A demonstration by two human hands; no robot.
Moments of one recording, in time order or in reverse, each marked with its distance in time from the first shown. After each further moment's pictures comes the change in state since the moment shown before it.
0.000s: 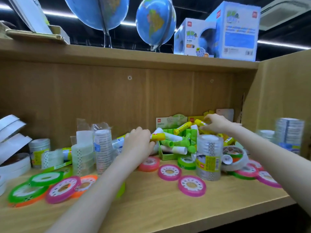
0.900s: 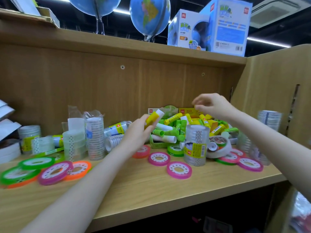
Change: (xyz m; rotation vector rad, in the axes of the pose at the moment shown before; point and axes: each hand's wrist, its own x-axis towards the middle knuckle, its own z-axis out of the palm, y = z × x) left_hand -0.007 0.012 0.007 -0.703 0.106 0.117; right_hand -0.045 -0.004 -0.037 0.244 0.246 -0.292
